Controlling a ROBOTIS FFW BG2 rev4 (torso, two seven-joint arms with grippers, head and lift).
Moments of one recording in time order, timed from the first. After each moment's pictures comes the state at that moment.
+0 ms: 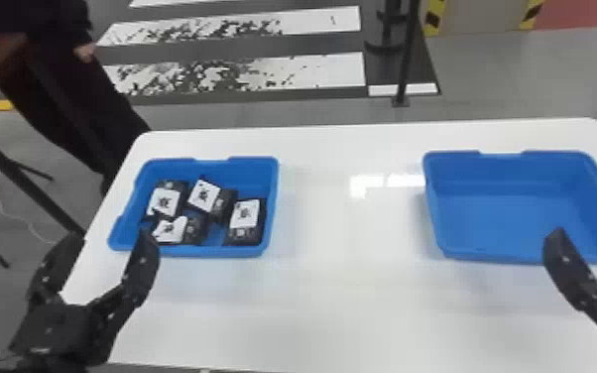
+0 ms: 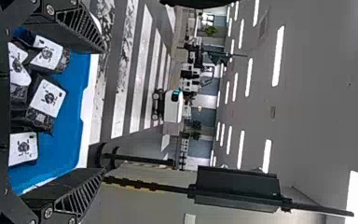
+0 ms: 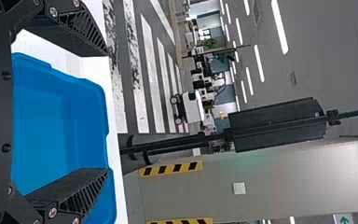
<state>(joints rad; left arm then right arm) 0.90 0.02 0.29 -2.26 0.34 -0.19 -0.21 0.80 0.00 -0.19 -2.26 -0.28 0.01 0.29</state>
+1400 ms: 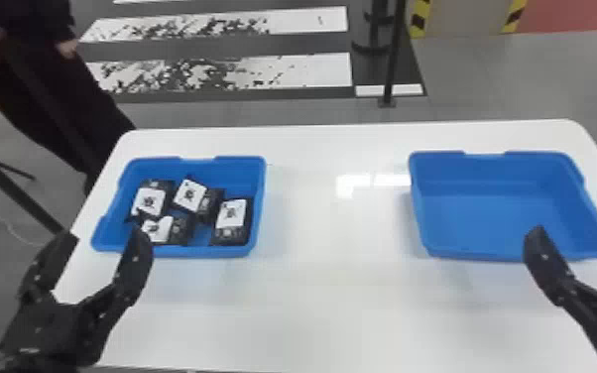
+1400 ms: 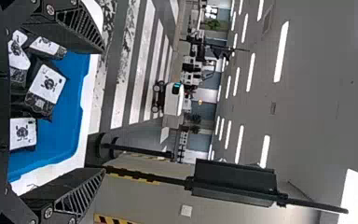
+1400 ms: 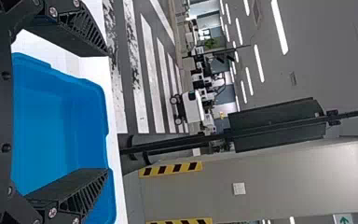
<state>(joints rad) 0.90 0.04 0.26 -2.26 0.36 -0.19 -0.21 0.79 0.00 -0.19 -2.26 -0.28 0.01 0.29</state>
